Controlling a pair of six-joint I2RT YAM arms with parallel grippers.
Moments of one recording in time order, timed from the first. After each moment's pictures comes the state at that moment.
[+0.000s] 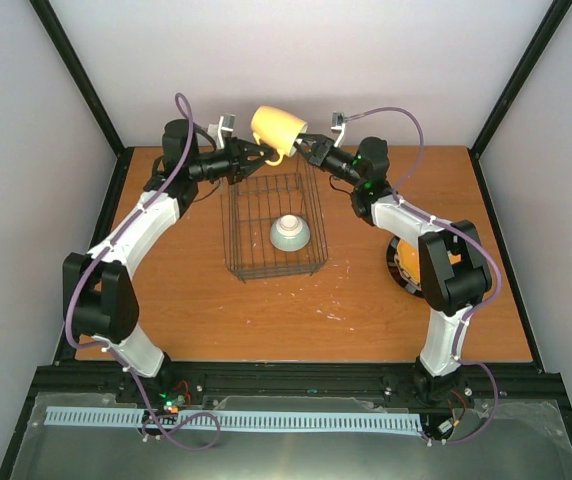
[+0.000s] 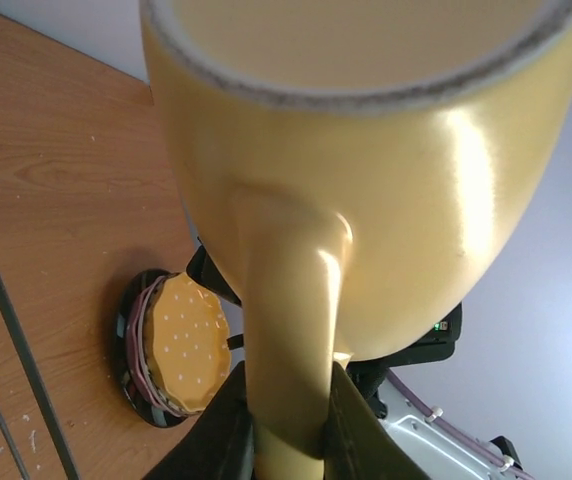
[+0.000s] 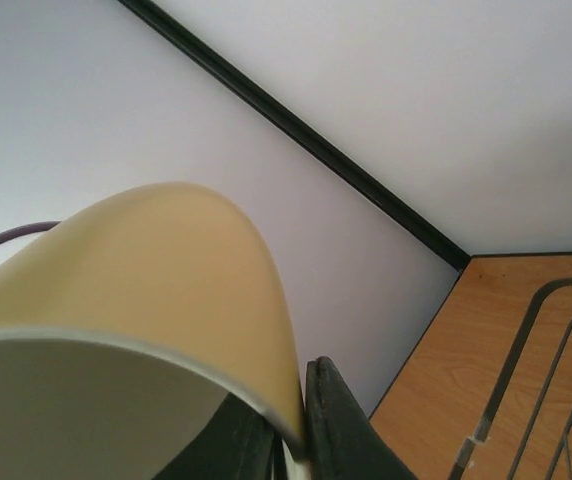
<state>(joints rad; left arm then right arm) -0.26 1.63 1.36 0.11 0.94 -1.09 0.40 1.90 1.36 0.77 -0.68 1.03</state>
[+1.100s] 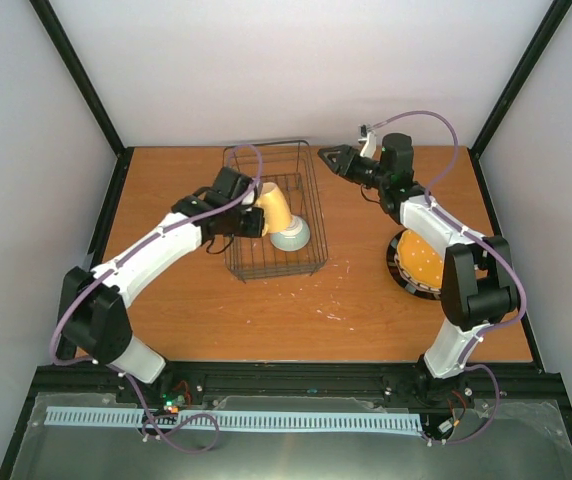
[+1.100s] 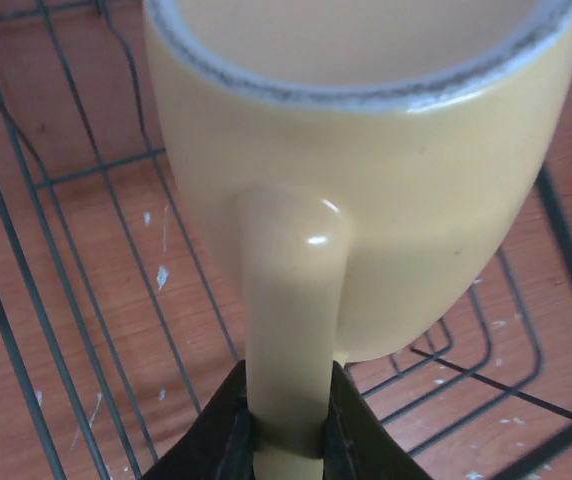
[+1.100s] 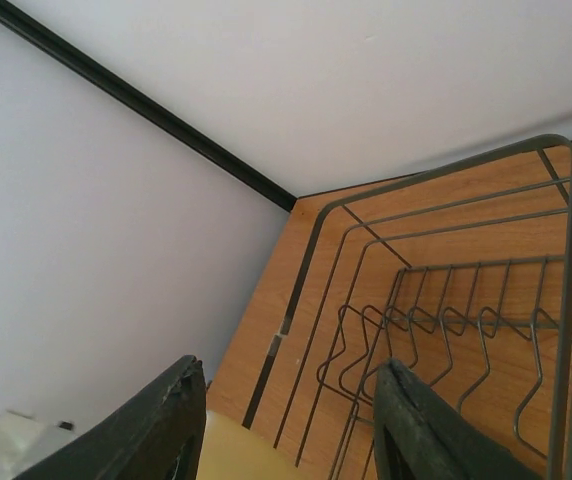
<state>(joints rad) -0.51 1.51 1.29 -0.65 0.08 -0.36 0.26 1.75 1.29 0.26 -0.65 0.75</state>
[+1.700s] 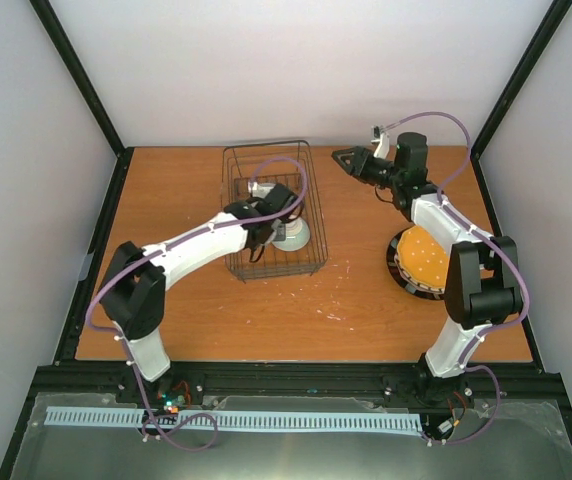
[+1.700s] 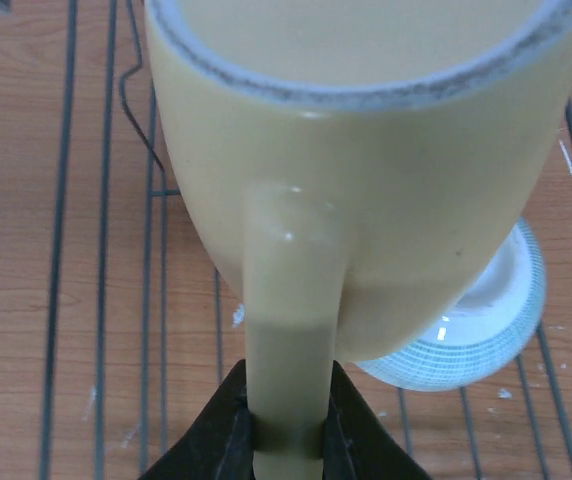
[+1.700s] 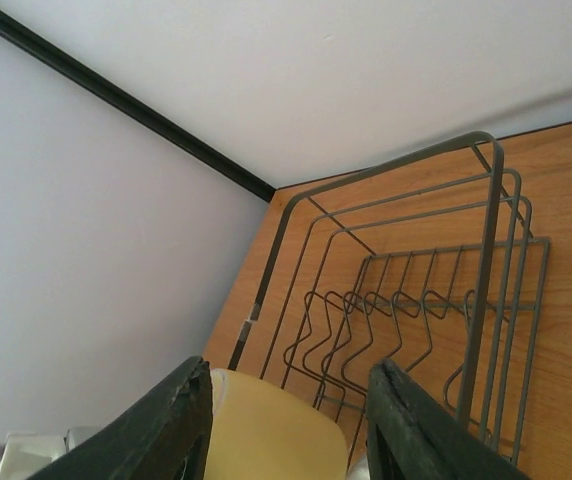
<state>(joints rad) -0.73 1.74 1.38 -0.70 -0.48 -0.64 0.17 1.75 1.29 0.19 -0.73 0.69</state>
